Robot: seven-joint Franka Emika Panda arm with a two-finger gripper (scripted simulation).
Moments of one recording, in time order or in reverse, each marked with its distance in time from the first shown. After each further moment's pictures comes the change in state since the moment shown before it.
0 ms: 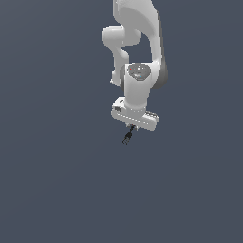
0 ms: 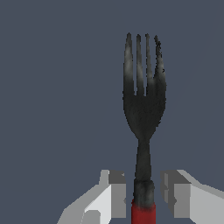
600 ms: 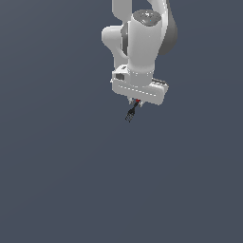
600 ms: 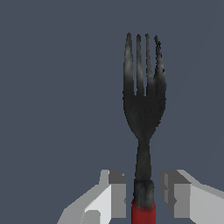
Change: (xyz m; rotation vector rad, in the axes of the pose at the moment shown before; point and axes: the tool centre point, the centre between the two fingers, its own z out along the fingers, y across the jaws) arm -0.037 0.006 -0.117 0.000 0.002 0.001
